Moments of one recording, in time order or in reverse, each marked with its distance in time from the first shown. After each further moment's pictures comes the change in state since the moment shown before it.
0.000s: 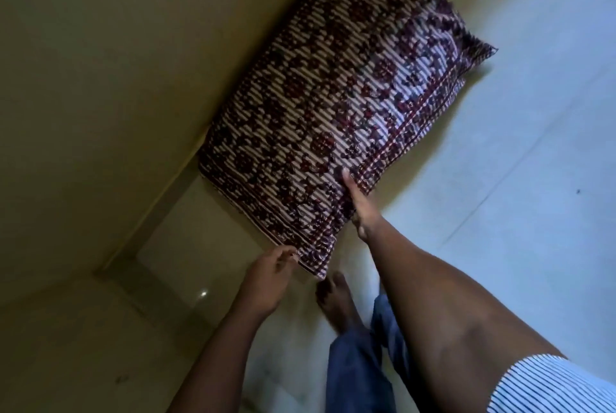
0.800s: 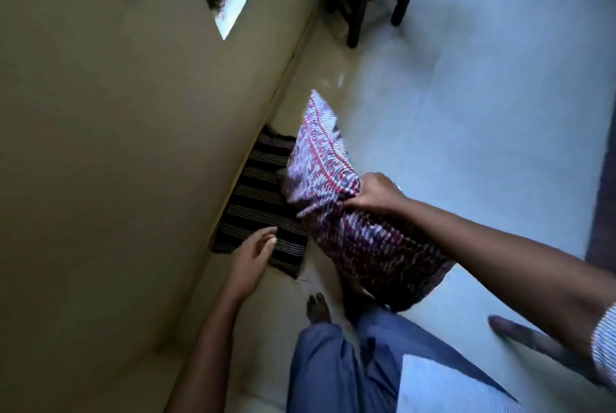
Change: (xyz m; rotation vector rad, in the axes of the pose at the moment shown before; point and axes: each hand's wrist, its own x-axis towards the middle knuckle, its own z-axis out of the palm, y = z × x) left_hand -0.239 0.213 -0.124 0.090 -0.038 0.525; right_hand -0.407 -0.206 -0.113 -1.101 0.221 -0.574
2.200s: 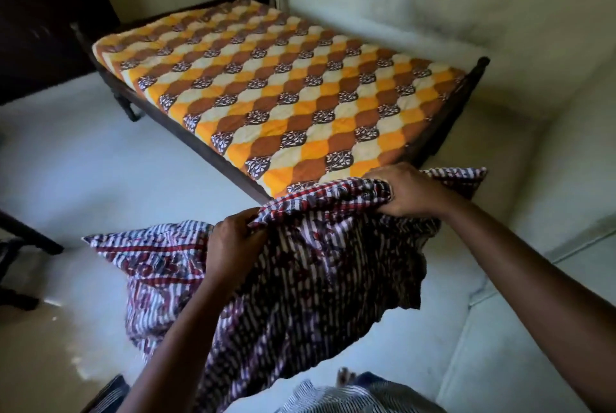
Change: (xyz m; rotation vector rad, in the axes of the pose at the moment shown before) left_hand -0.254 0.315 0.338 0.411 -0.583 1.183; right_hand -0.615 0.259 -0.028 0.300 0.954 0.513
